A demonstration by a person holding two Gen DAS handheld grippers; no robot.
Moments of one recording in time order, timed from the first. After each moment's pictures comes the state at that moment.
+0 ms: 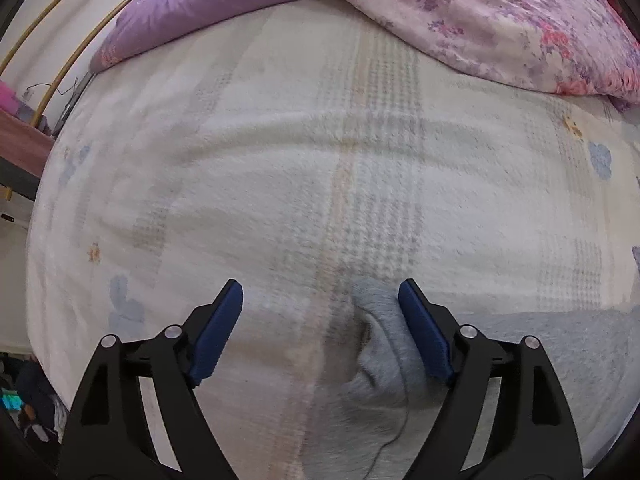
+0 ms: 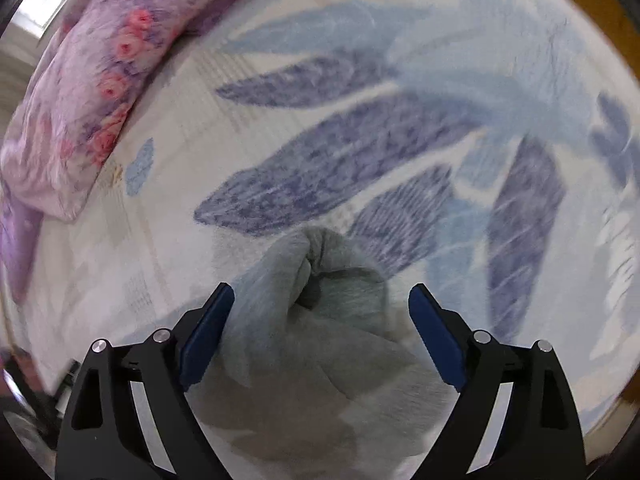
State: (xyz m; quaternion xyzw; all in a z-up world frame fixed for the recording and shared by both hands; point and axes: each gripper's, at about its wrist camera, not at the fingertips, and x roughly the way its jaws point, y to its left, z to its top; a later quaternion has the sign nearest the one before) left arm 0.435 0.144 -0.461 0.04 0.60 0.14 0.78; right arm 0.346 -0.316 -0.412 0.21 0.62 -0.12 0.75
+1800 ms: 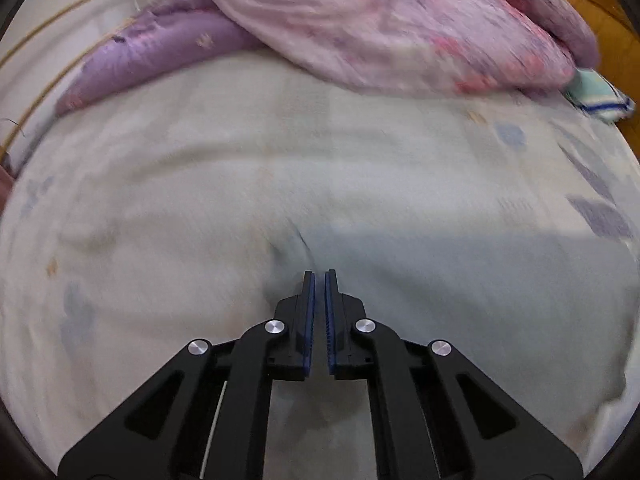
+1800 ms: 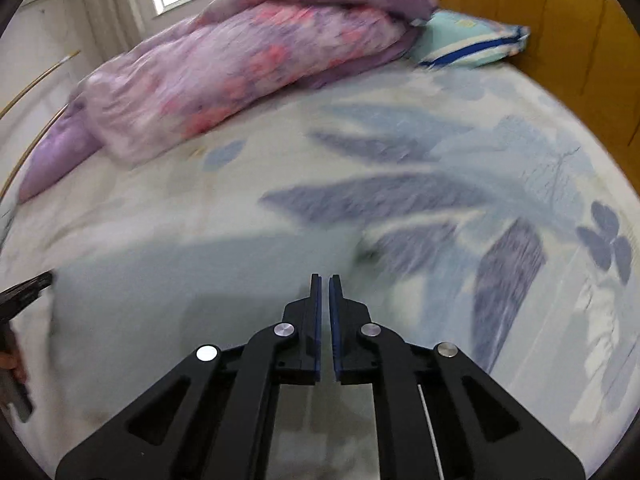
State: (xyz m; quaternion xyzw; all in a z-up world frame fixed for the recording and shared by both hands) left arm 0.348 0.104 -0.471 0.03 0.52 0.02 0.86; right arm 0.240 -0.252 -0.413 0.11 0.49 0.00 0.87
